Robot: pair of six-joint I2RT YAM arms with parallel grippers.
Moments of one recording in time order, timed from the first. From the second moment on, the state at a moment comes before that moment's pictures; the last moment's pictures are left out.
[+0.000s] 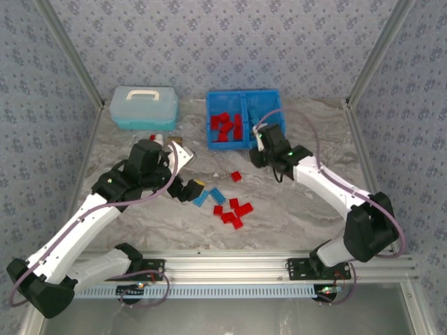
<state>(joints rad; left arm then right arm) -0.62 0.98 1.04 -0.73 0.28 0.12 0.51 1.47 1.15 -0.47 0.12 0.15</state>
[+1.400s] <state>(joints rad) -0.74 1.29 1.03 -0.62 0.05 -0.22 0.44 1.33 1.24 -0.39 0.03 0.20</state>
